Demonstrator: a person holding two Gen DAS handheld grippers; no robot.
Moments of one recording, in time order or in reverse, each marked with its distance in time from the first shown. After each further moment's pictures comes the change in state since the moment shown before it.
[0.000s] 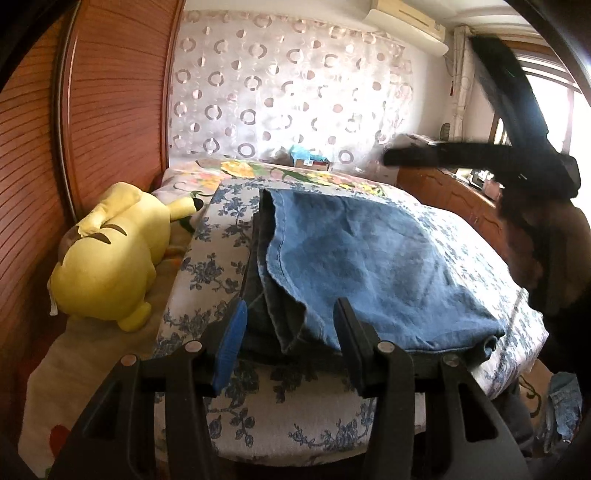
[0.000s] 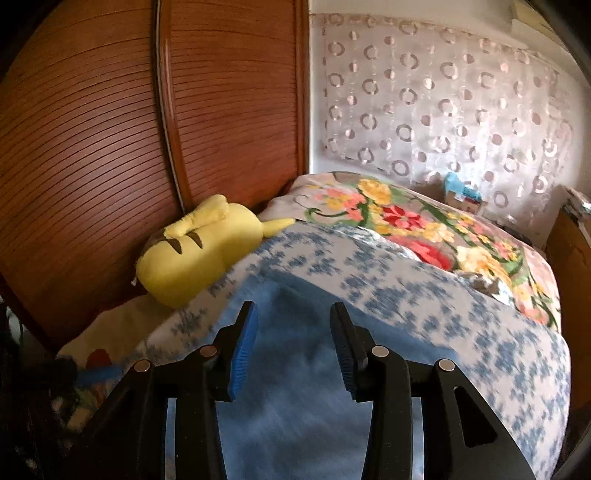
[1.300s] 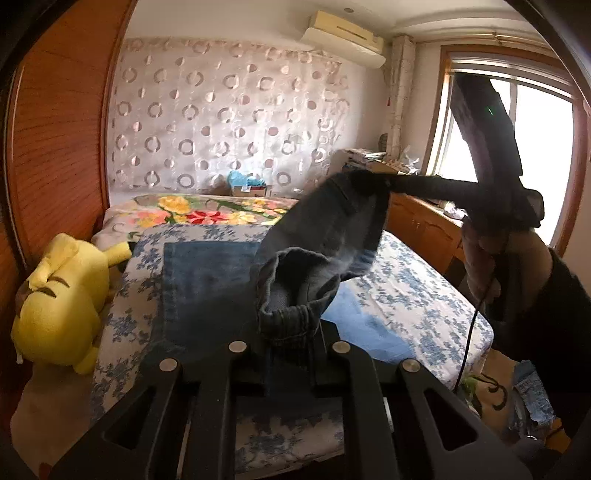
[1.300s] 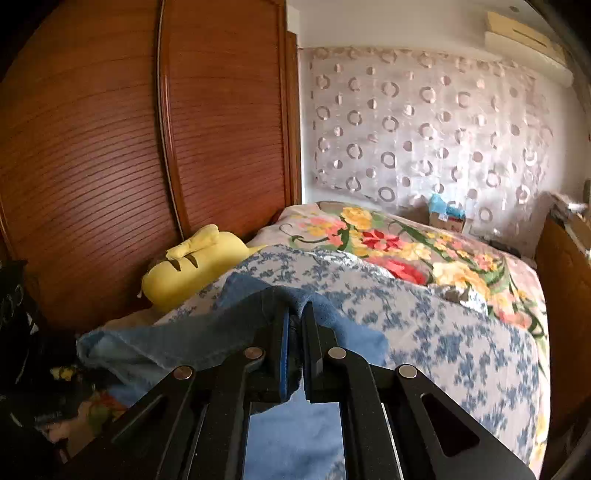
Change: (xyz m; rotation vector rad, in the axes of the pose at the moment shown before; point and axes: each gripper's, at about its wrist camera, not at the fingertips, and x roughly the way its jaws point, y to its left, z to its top) left arm -0.033 -0.070 0.030 0.093 -0.080 -0.203; right arm -0.091 -0.030 -0.036 0.013 -0.127 -0.003
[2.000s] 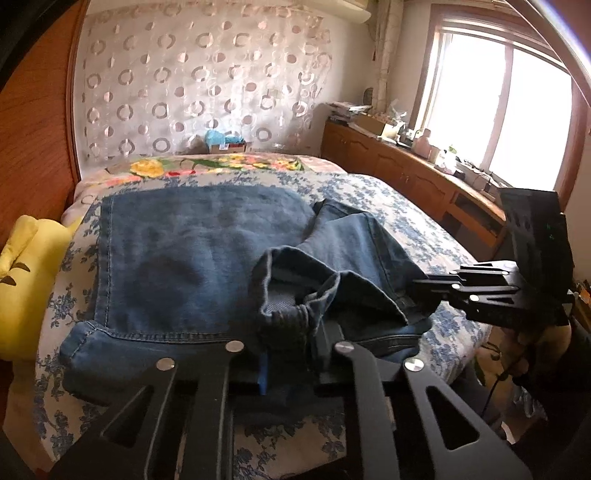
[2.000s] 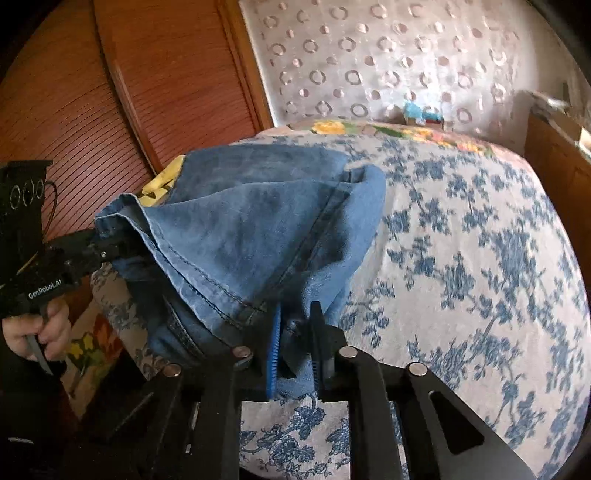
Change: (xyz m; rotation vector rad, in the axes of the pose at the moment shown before) left arm 0.066 -0.030 -0.017 0.052 0.162 -0.061; right arm -0.004 -0.029 -0.141 0.223 0.212 0.011
